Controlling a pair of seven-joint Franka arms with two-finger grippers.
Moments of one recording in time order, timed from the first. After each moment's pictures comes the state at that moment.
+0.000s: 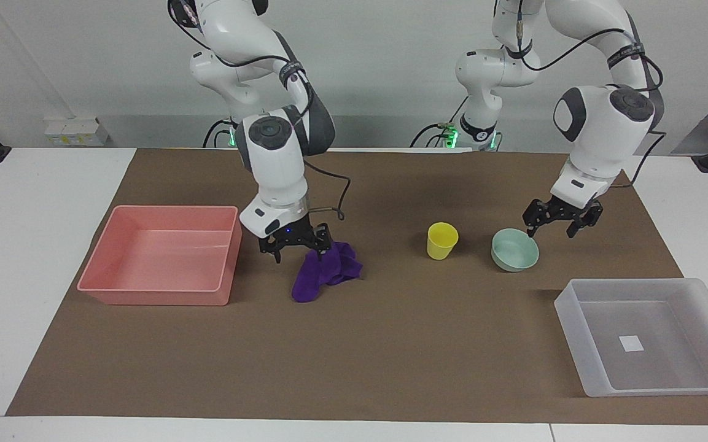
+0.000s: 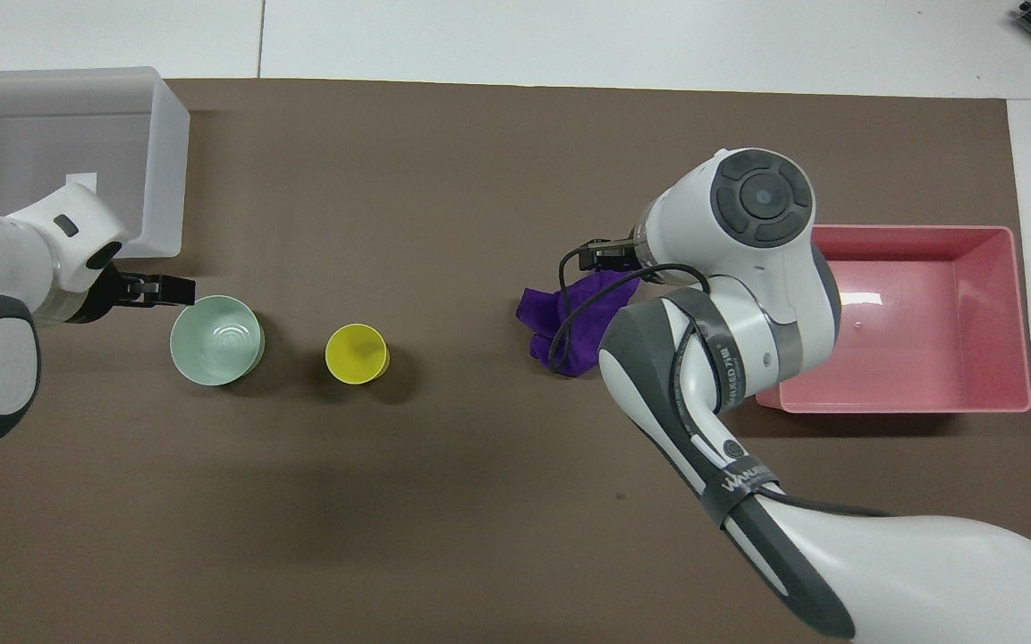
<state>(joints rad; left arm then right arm) -0.06 0.03 -0.01 -2.06 -0.01 2.21 0.01 0.36 0.36 0.01 -1.71 -0.02 2.19 0.35</state>
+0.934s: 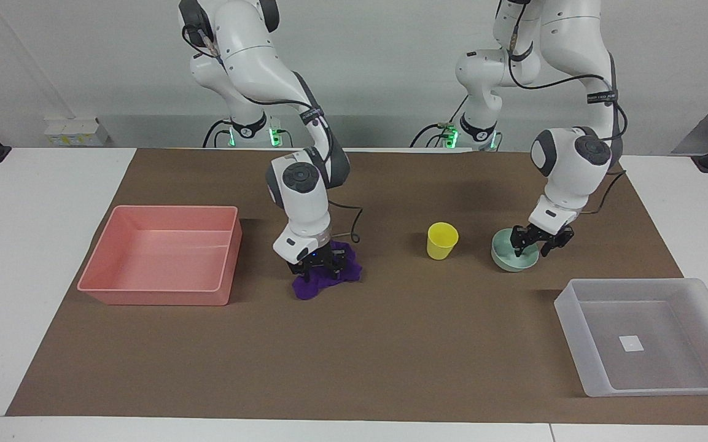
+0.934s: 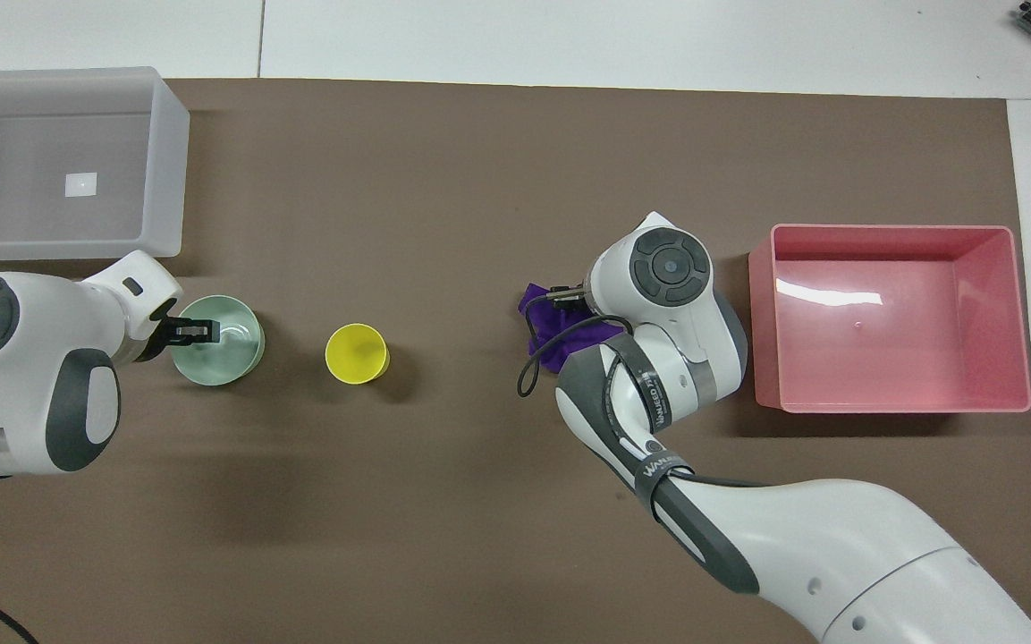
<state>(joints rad) -0.03 0.12 -0.01 -2.27 -0.01 2.50 0.02 0.40 0.46 0.02 -1.84 -0.01 2.41 0.38</state>
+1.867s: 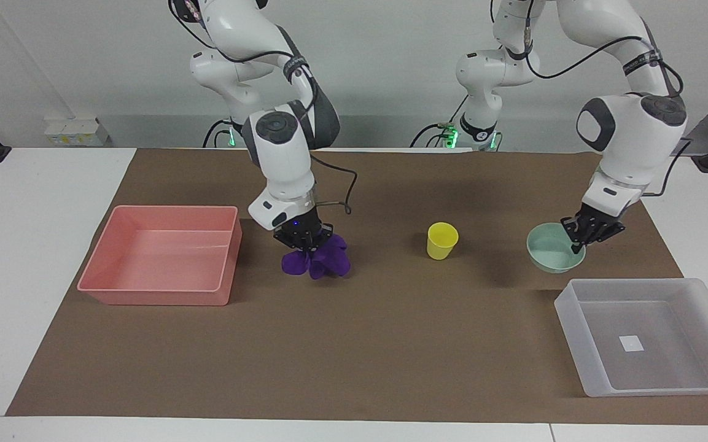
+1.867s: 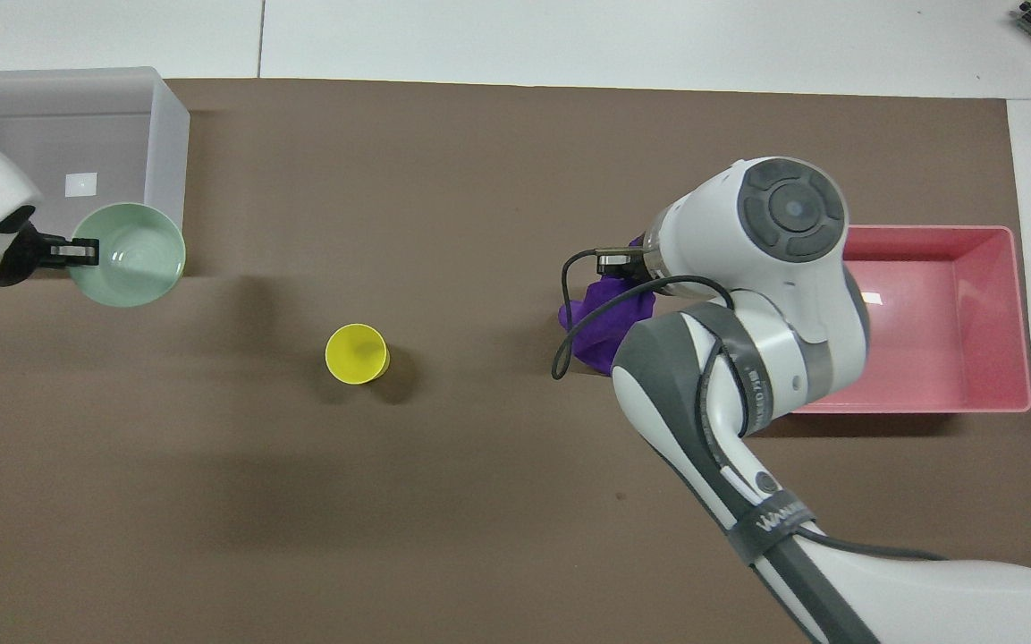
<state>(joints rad) 0.06 0.09 0.00 -1.91 -0.01 2.21 0.12 0.34 0.24 0.02 -1.73 0.02 2.11 0.41</state>
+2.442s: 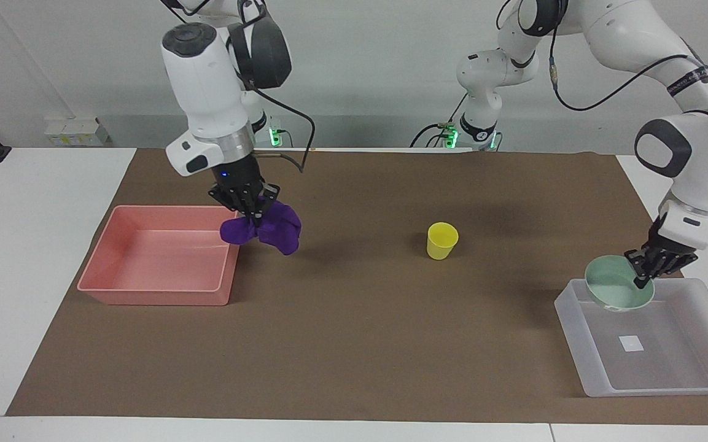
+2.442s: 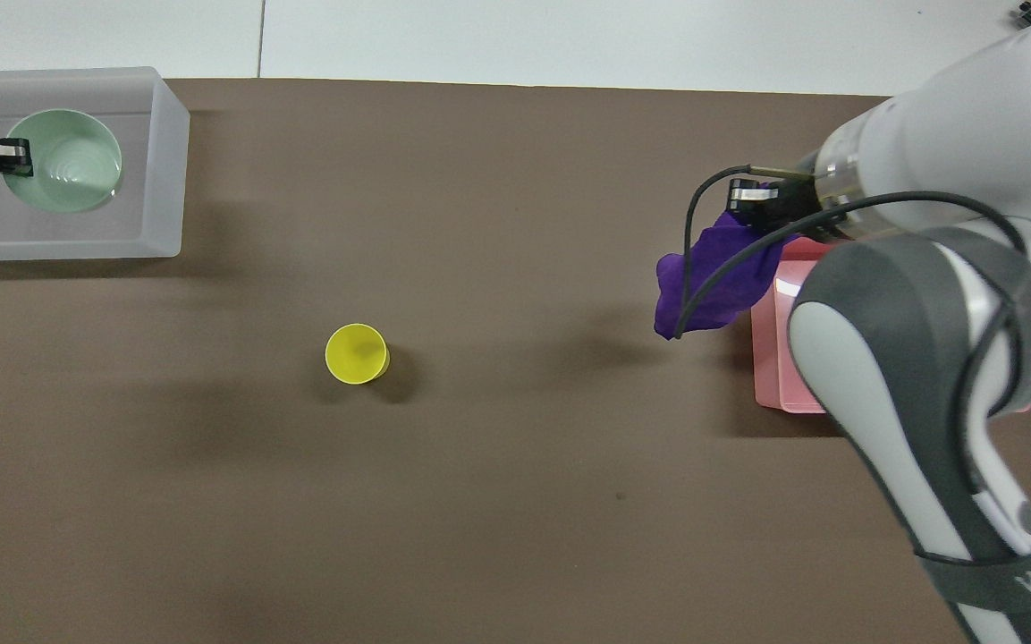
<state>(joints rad) 0.13 0.43 -0.01 -1.42 -0.01 2.12 0.13 0.19 0.15 0.01 -1.51 0.02 1.82 0.37</state>
